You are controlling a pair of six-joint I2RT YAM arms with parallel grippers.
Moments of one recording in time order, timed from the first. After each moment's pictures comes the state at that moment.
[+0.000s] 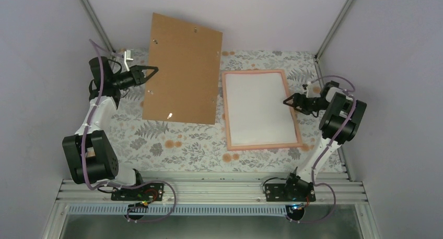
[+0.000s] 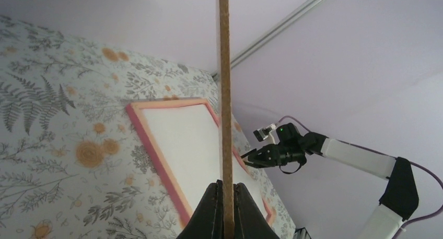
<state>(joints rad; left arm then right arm) 0.22 1.44 1.04 0.10 1.20 -0.60 -0.46 2.07 1.39 -0.83 -0.82 -0.39</state>
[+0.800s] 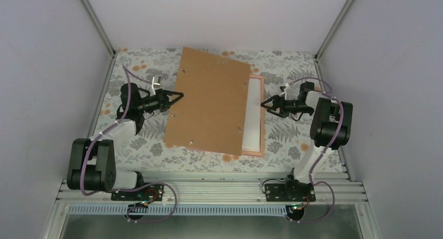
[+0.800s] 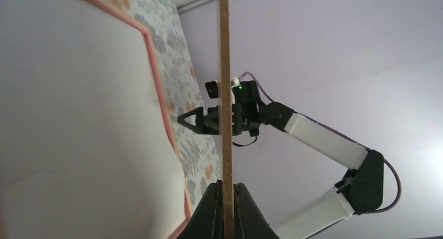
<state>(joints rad) -0.02 1.35 0.60 0.56 1.11 -1.06 -0.20 1.90 1.13 -0.69 -1.05 -0.18</state>
